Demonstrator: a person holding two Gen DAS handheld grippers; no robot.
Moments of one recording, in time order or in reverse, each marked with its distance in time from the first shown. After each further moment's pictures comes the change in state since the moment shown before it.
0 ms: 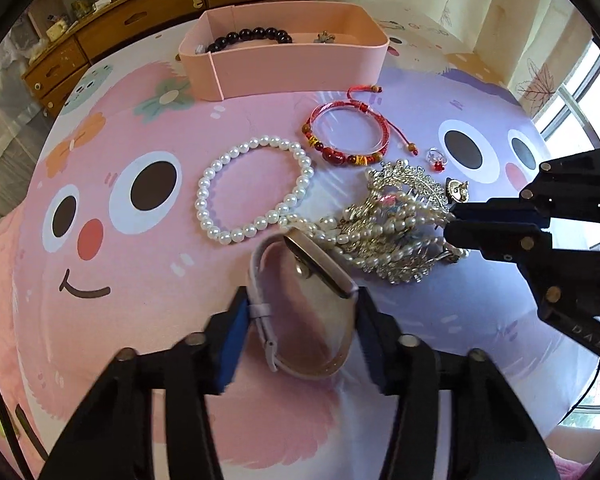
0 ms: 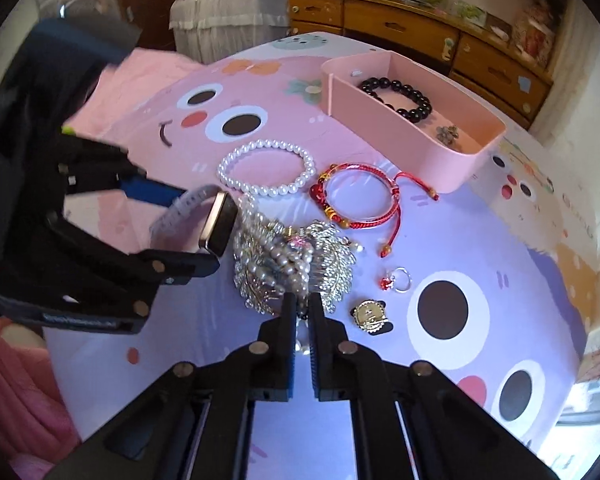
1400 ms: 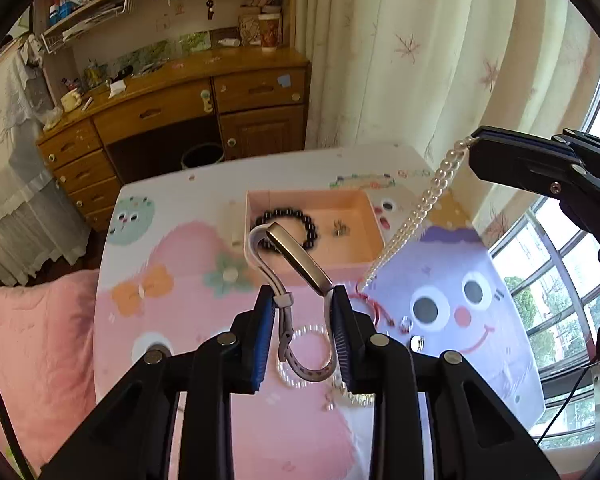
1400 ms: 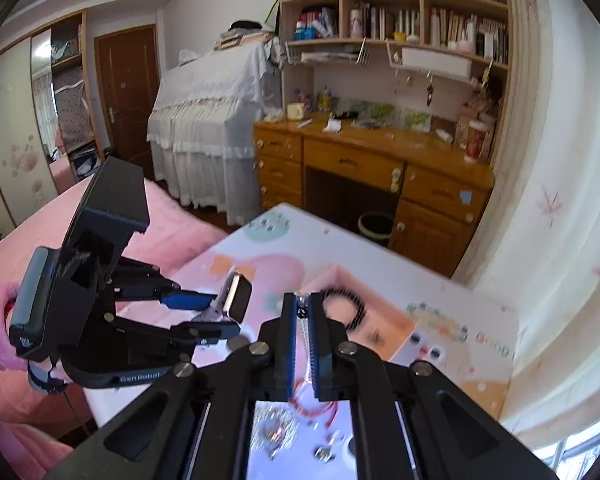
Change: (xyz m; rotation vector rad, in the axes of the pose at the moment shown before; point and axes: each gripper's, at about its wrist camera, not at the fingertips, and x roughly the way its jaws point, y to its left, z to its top) left arm -0.146 0.052 0.103 0.017 -0.285 -0.057; right arm -0.160 -0.006 0.132 0.068 -0.411 -0.124
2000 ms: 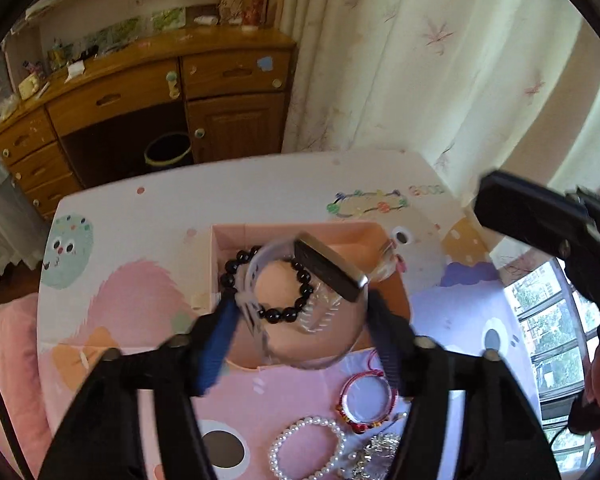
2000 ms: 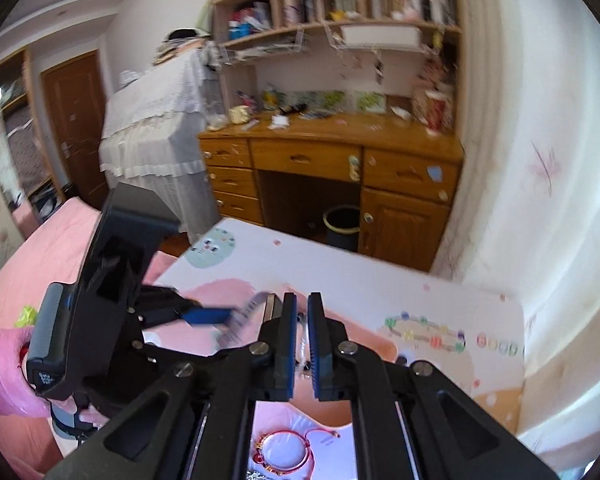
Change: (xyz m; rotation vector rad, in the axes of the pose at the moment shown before) left arm 0.125 0.020 0.059 -0.027 0.078 -0.117; right arm 0.086 -0.061 0.001 0.204 0.023 -0.102
